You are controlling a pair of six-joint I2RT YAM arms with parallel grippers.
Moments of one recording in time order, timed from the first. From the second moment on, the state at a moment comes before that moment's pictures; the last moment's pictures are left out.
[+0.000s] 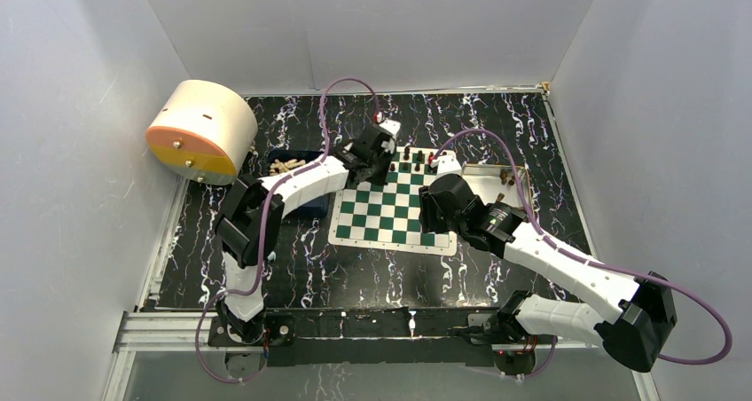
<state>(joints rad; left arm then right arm) -0.73 1.92 1.41 -0.35 -0.12 -0.24 0.86 1.07 0.85 -0.56 0.28 0.47</state>
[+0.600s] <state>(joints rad) -0.56 2.08 1.55 -0.32 -0.14 -0.21 0.86 1.10 0.85 -0.59 0.32 0.47</state>
